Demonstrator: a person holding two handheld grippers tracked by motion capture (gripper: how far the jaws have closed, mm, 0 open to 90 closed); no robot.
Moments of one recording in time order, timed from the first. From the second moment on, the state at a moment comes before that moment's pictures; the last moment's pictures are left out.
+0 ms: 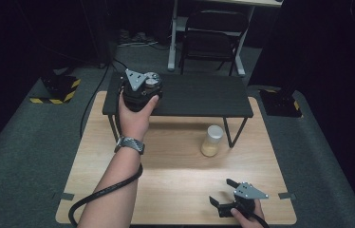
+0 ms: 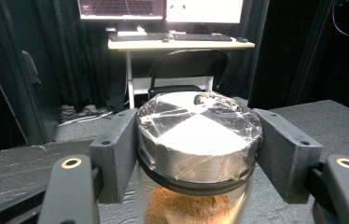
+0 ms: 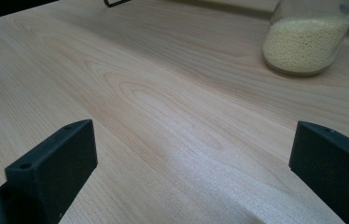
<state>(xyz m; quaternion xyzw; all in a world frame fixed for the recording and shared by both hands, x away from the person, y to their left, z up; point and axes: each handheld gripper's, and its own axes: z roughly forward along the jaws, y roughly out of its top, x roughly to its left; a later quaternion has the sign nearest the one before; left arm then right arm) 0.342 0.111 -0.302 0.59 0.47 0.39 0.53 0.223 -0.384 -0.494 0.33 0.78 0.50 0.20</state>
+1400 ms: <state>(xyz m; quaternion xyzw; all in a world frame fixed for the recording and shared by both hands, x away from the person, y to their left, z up) 0.254 0.153 -0.378 0.60 0.40 0.38 0.58 0.223 -0.381 -0.493 0.33 0.78 0.50 0.20</state>
